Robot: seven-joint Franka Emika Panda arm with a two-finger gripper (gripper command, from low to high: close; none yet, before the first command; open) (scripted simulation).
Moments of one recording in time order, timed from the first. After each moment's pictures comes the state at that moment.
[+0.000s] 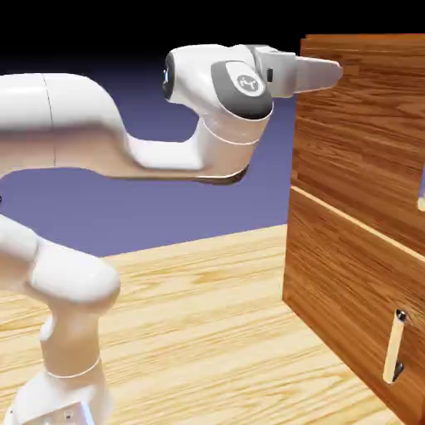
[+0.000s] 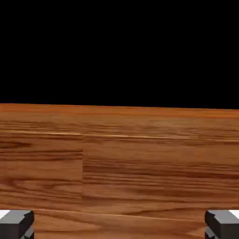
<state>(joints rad) 0.71 -0.85 -0.87 -2.21 -1.68 3.19 1.83</state>
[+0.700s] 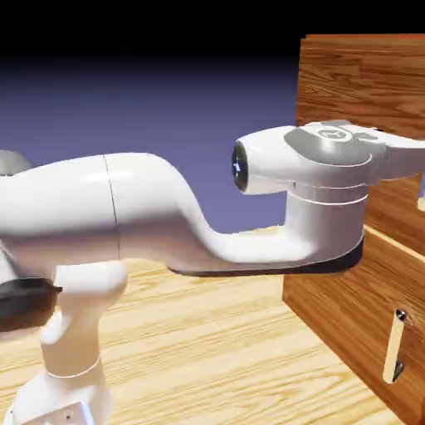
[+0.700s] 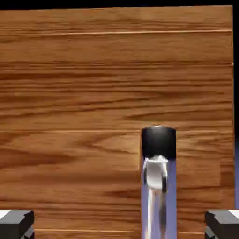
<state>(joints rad) 1.09 -1.00 -1.34 -1.88 -2.60 3.28 2.43</state>
